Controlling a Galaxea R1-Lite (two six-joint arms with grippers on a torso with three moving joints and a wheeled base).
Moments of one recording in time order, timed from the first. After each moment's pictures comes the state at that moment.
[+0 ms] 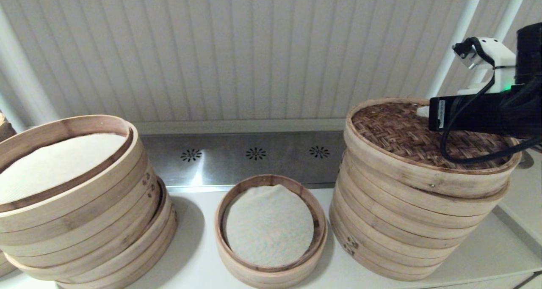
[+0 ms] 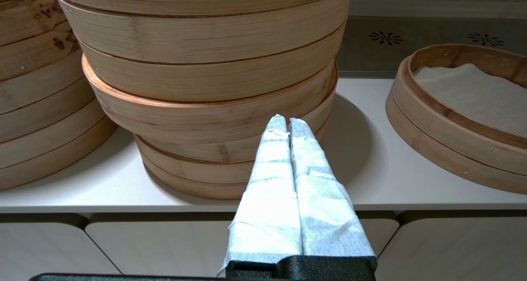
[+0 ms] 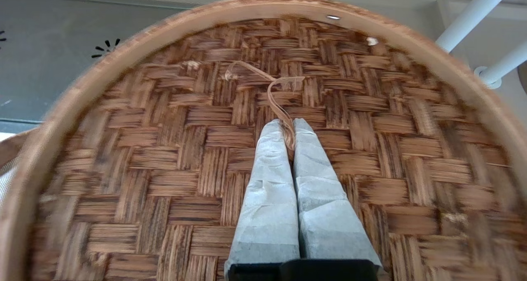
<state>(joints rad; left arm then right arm) 0.00 0.00 -0.01 0.00 0.00 -0.01 0.18 1.49 -1.22 0.04 -0.09 0.00</state>
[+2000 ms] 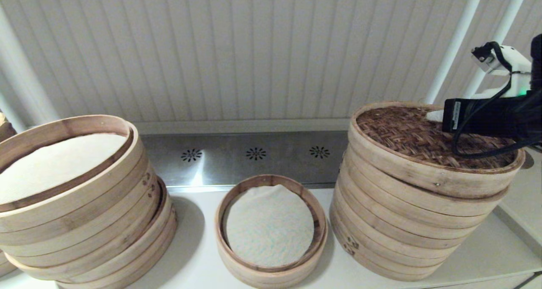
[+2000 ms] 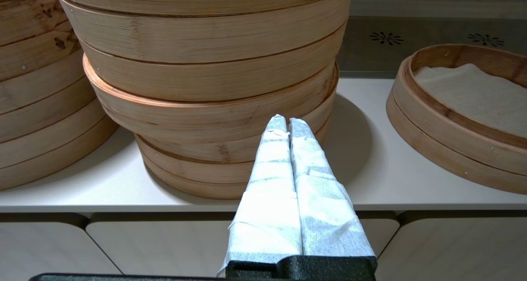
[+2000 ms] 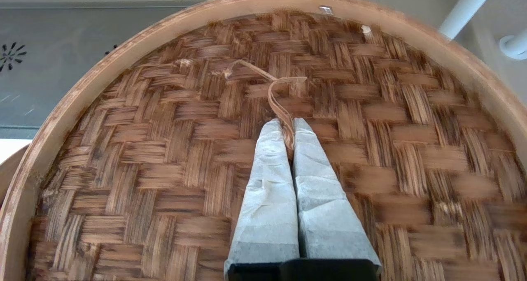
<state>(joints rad) 0.00 0.00 -0.01 0.00 0.00 -0.01 0.06 1.48 -1.19 0.04 0.04 0.06</state>
